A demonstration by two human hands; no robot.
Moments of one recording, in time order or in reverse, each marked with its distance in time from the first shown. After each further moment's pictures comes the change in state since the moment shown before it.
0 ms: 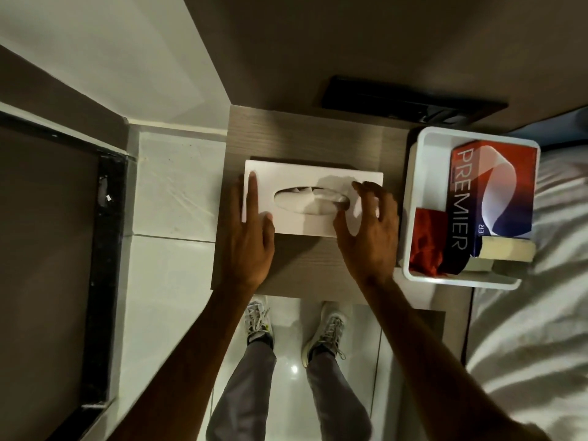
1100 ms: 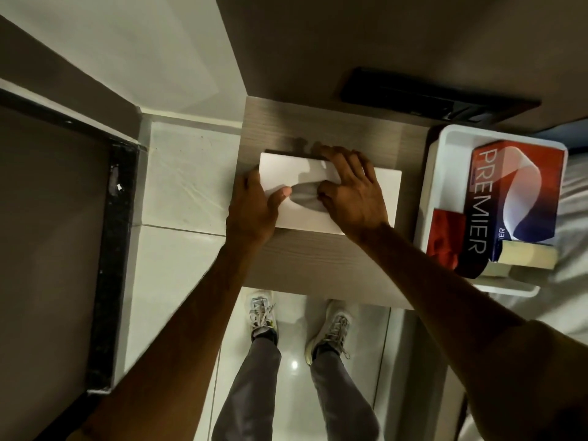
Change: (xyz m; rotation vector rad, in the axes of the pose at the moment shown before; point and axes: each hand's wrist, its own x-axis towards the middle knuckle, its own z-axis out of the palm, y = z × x) left_hand 0.045 0.017 -0.033 -0.178 -0.260 -0.314; right_hand 0.061 -0.028 0.028 -0.277 -0.279 -0.549
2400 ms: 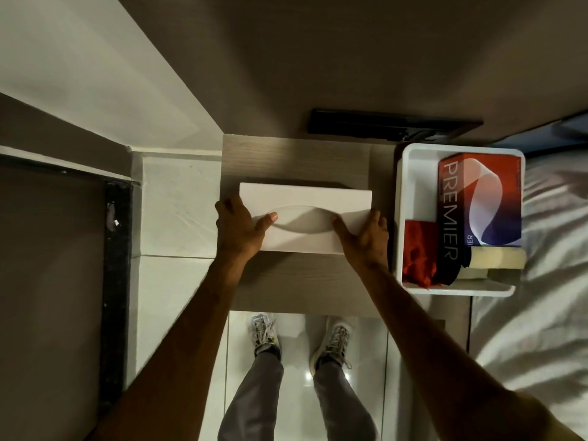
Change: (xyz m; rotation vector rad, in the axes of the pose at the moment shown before) left_hand 0.014 0.026 -0.003 0.034 -0.031 -0.085; right_hand -0.045 0.015 -0.026 0.774 -0.025 1.025
